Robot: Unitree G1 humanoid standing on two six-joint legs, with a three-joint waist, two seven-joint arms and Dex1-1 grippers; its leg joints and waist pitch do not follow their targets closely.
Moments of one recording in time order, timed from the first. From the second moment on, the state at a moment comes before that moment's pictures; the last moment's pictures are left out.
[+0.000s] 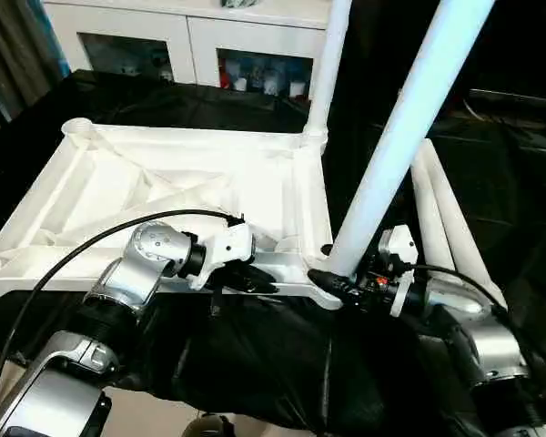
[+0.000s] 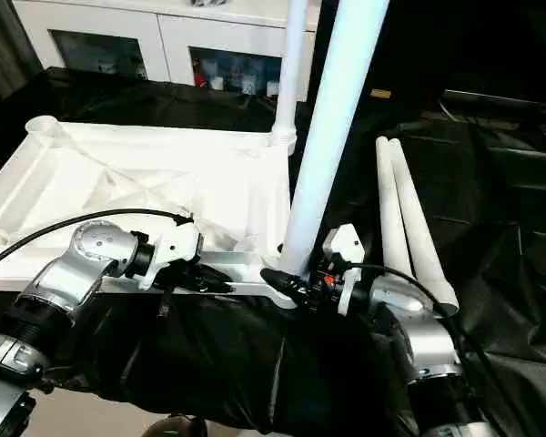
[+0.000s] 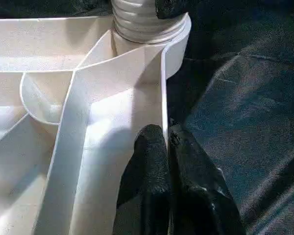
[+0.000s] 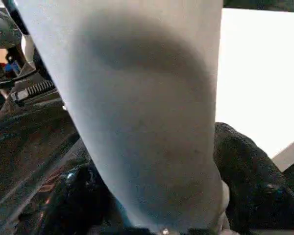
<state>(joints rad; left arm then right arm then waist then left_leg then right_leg) -0.62 0.41 -0.34 0.59 0.02 -0.06 -1.33 -0.26 -0.31 0.09 0.32 0.32 0.12 1.01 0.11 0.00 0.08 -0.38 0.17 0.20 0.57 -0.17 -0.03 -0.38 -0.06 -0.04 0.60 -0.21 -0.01</state>
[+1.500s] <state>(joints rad) -0.57 0.17 -0.30 0.45 0.15 0.30 -0.82 -0.56 0.03 -0.09 0.80 0.18 -0.12 0.18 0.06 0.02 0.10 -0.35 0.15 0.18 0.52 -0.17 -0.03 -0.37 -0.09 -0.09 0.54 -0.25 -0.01</state>
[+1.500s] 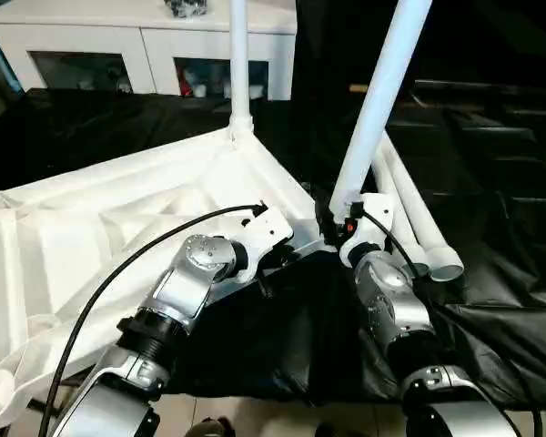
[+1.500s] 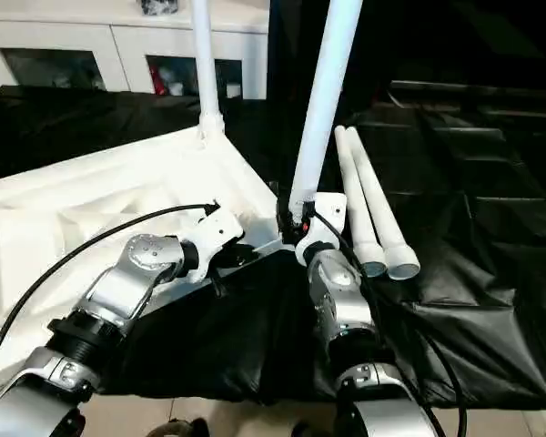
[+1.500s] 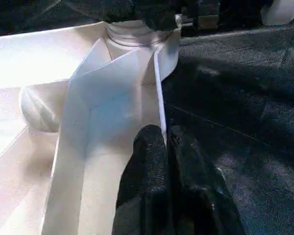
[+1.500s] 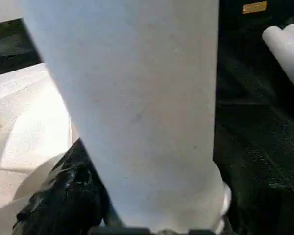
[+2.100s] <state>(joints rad) -0.55 0.29 -0.31 0.40 0.07 0.14 -1.04 -0.37 -0.18 0.04 0.48 0.17 -0.08 0.58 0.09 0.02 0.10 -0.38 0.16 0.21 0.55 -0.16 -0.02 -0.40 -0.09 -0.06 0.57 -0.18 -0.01</state>
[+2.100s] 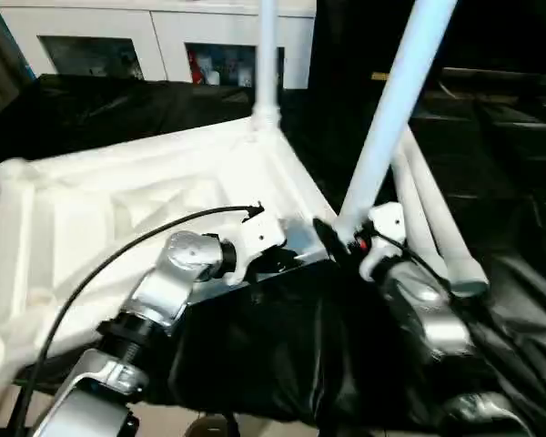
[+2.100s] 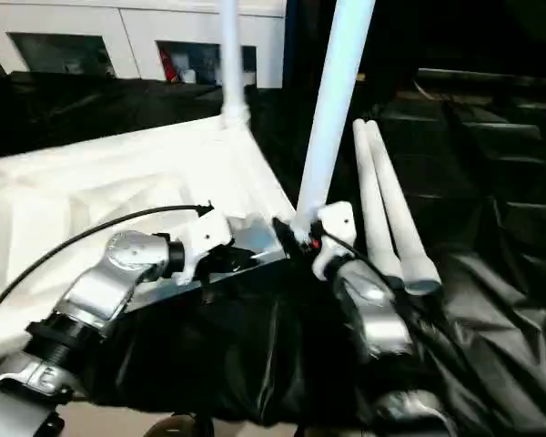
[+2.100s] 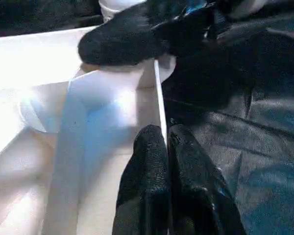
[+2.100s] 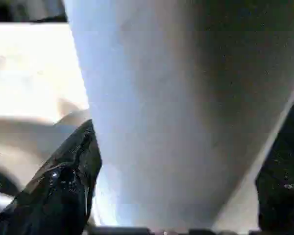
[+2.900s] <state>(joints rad) -0.58 0.39 -0.35 0.50 0.03 -0.02 -1.32 -0.31 -0.48 0.19 0.27 0.22 0.10 1.07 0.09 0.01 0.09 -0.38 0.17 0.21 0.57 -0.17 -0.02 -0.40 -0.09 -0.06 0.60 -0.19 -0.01</state>
